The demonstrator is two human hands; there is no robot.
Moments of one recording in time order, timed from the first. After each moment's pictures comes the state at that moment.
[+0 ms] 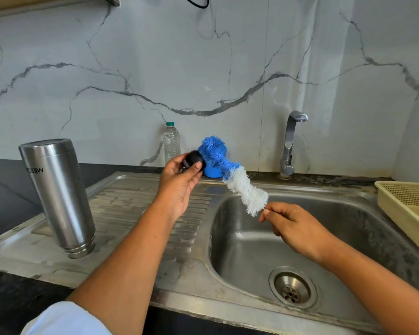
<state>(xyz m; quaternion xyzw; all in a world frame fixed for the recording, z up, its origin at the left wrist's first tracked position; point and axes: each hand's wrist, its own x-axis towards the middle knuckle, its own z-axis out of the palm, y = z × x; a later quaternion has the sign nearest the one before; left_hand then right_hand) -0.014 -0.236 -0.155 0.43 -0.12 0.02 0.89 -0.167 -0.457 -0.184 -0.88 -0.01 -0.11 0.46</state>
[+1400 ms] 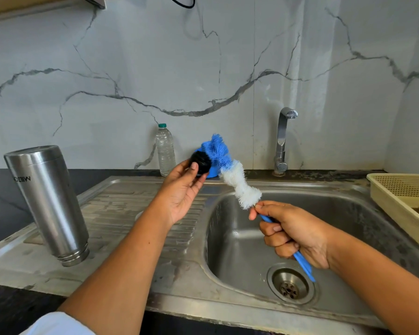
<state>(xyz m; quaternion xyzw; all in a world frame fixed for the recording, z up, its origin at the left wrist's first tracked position) -0.014 -0.244 -0.160 0.42 -0.16 -0.09 0.89 -0.176 -0.453 -0.171 -0.67 0.04 0.09 0.74</state>
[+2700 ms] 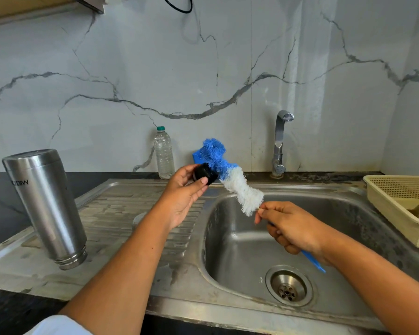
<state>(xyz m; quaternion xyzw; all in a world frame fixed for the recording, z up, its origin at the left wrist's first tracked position) -0.011 -0.245 -0.171 0.55 -0.20 -0.05 0.81 -0.169 -0.465 -0.175 -0.82 0.05 0.01 0.57</state>
